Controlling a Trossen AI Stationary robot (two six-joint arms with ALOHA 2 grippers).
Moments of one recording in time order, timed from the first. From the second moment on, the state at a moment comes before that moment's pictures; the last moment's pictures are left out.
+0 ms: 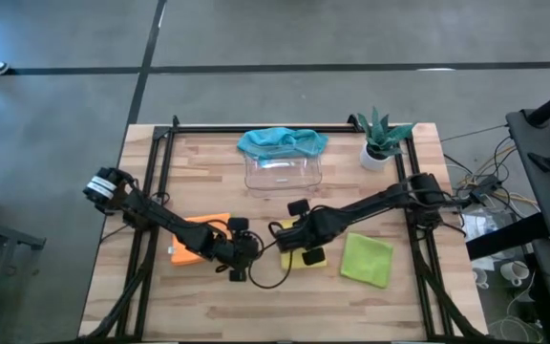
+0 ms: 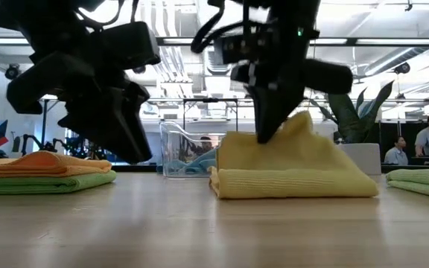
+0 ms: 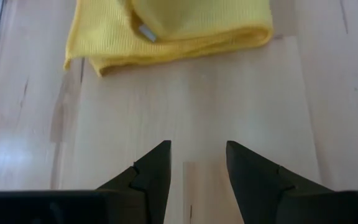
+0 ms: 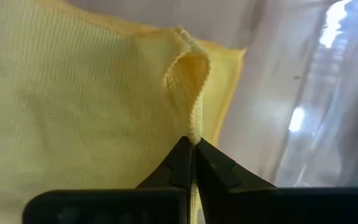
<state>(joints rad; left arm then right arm) -0.42 1.65 0.87 -0.20 -0.35 -0.28 0.25 1.99 1.51 -0.93 0.32 -0.10</state>
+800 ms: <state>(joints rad) -0.41 1.65 0.86 -0.14 -0.37 -0.23 0.17 1.90 1.39 -0.76 0.31 -0.16</state>
